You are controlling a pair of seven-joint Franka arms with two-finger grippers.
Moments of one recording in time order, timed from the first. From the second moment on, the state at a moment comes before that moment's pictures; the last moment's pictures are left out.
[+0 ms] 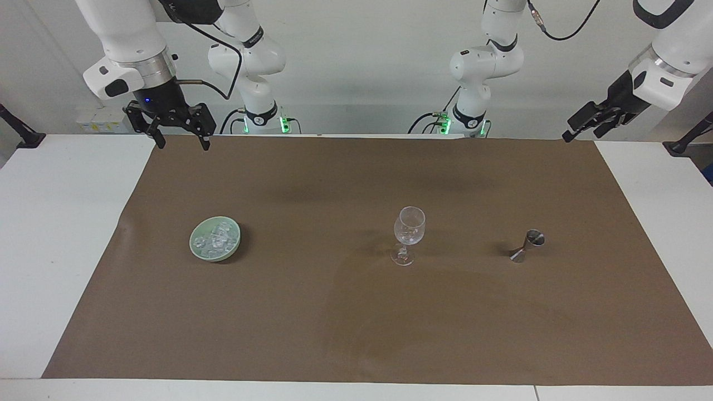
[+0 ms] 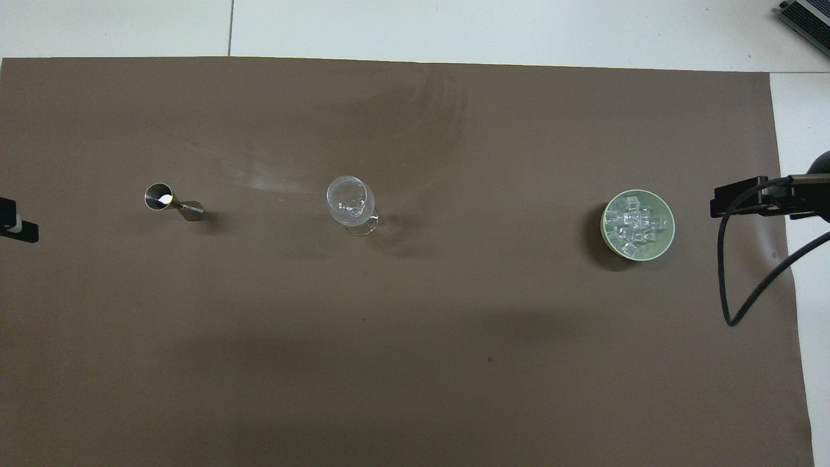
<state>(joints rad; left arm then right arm) 0.17 -0.03 -0.05 -1.54 -0.16 1.38 -0.13 0.06 -0.02 -0.05 -1.56 -0.03 1.57 0.06</state>
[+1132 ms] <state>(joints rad) 0.33 -0.01 -0.05 -1.57 -0.36 1.38 -0.25 0.06 -0.02 -0.05 -1.56 -0.03 1.57 0.06</state>
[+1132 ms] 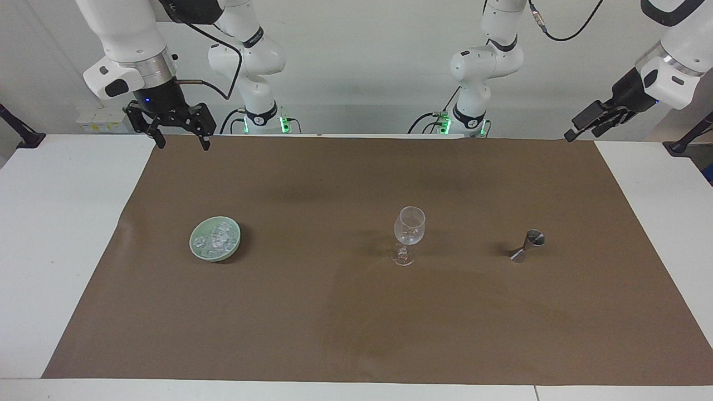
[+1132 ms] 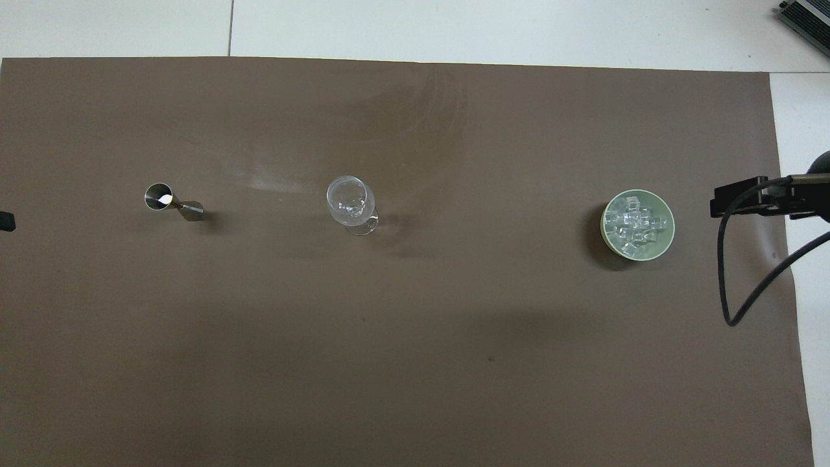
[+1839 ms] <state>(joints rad) 0.47 0.24 -0.05 -1.69 -0.58 1.47 -0.36 0.06 -0.02 -0.05 -1.56 -0.03 1.57 0.06</state>
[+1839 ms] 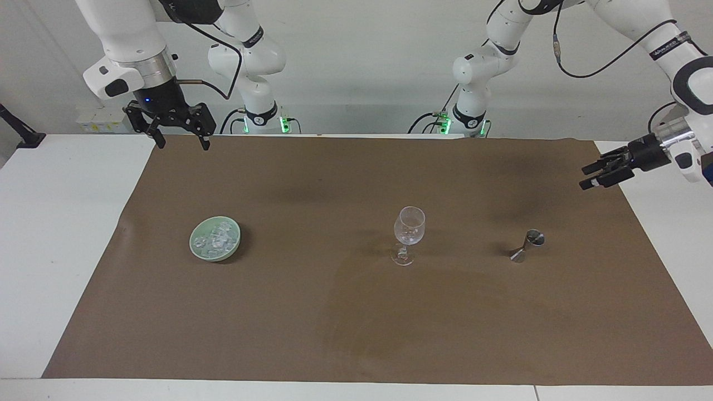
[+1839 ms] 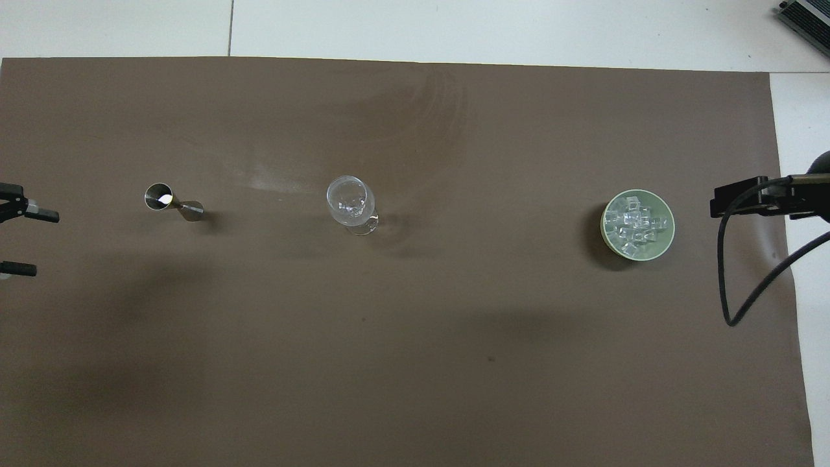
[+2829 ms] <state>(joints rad) 0.50 0.40 -0.05 -1.77 -0.77 1.53 -0.43 0.06 -0.02 -0.05 -1.56 -0.03 1.57 0.06</state>
